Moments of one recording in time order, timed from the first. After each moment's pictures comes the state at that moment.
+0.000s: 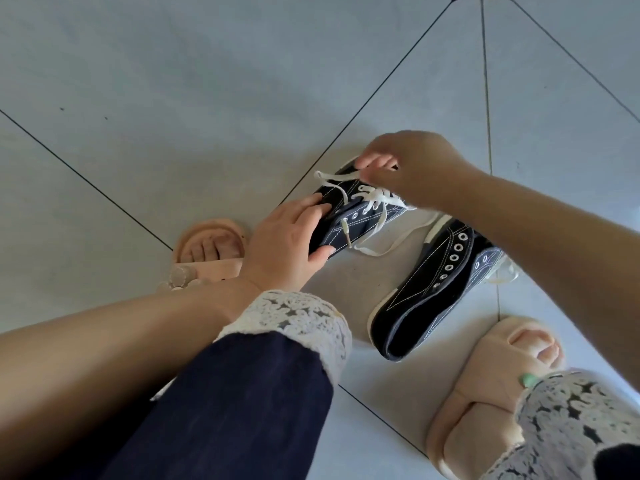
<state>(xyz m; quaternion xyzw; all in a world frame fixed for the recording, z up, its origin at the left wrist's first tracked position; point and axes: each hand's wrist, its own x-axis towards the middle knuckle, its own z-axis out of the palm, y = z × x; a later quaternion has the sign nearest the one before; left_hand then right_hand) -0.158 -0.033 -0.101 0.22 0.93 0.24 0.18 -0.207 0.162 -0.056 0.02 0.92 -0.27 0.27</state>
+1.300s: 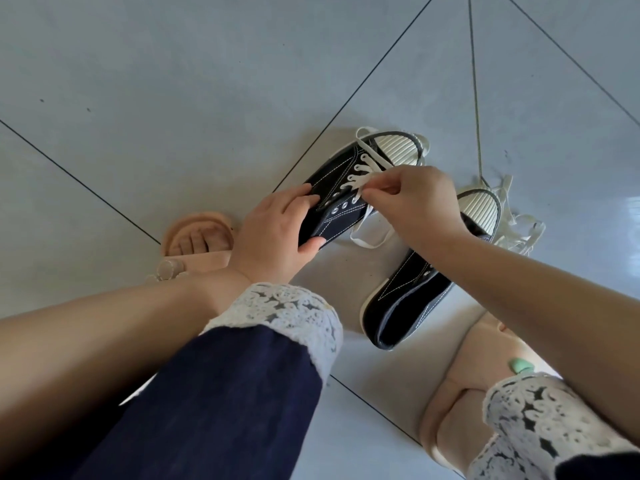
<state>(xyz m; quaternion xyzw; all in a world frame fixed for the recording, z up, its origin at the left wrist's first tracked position) -0.157 -0.035 -0.104 0.23 0.93 0.24 0.17 -0.151 0.148 -0.069 0.23 0.88 -0.39 0.14</state>
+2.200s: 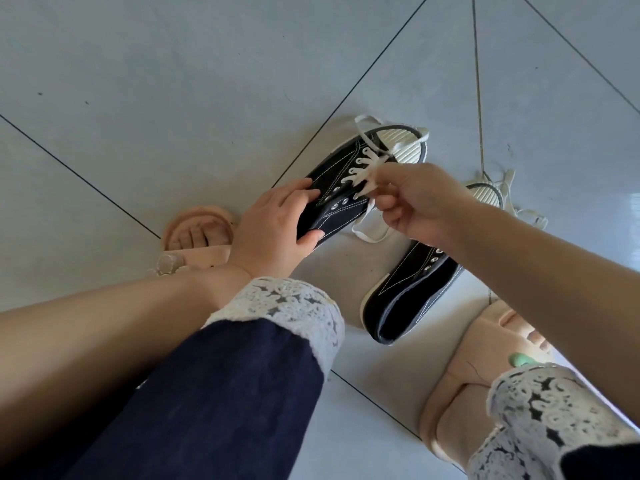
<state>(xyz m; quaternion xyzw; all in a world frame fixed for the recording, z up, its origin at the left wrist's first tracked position) -0.156 -0.035 -0.103 0.20 0.93 0.26 0.19 -0.166 0.156 -0.071 0.45 0.52 -0.67 0.28</state>
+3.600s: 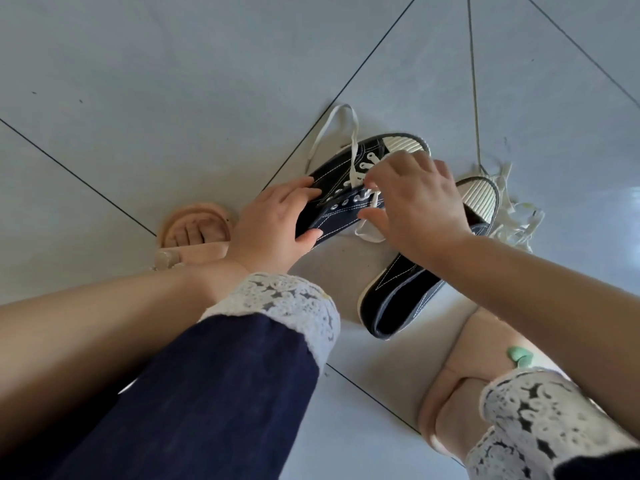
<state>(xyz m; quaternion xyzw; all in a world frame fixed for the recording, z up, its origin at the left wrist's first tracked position) -0.157 -0.032 -0.101 0.22 0.92 0.25 0.20 -0.132 0.159 -0.070 -0.01 0.98 -0.11 0.15</state>
